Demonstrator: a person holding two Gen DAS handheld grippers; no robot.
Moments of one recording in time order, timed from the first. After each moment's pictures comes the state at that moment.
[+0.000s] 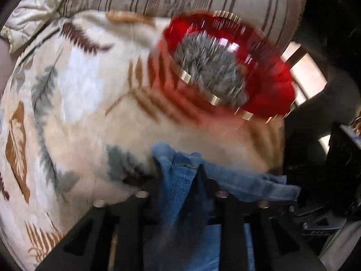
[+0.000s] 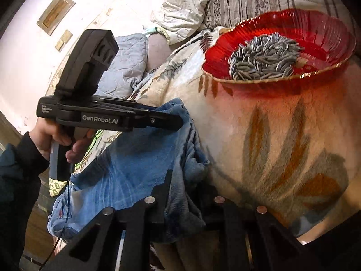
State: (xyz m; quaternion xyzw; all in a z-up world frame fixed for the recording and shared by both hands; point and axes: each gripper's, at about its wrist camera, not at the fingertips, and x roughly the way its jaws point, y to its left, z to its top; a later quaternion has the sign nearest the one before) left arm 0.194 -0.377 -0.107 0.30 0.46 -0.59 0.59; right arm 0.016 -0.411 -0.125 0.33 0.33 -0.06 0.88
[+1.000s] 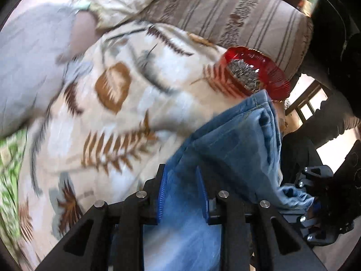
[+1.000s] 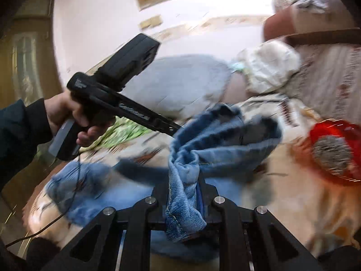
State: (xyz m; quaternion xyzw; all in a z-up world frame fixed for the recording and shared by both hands) left arm 0.222 -0.192 -0.044 0.24 0.47 -0.49 0.69; right arm 0.024 -0.258 -0.047 0.11 0.24 0.05 0.96
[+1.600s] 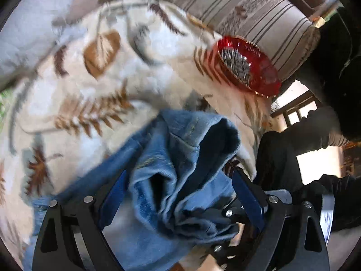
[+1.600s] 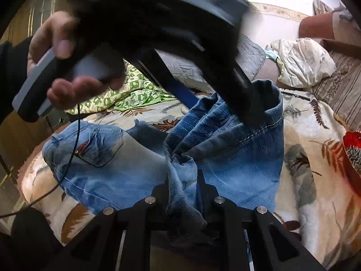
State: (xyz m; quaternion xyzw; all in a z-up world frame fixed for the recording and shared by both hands) left arm 0.196 -0.203 -0.059 0.19 0.56 -0.48 0.65; right arm 0.050 -0.207 -0.078 0.02 0.29 0.09 0.95
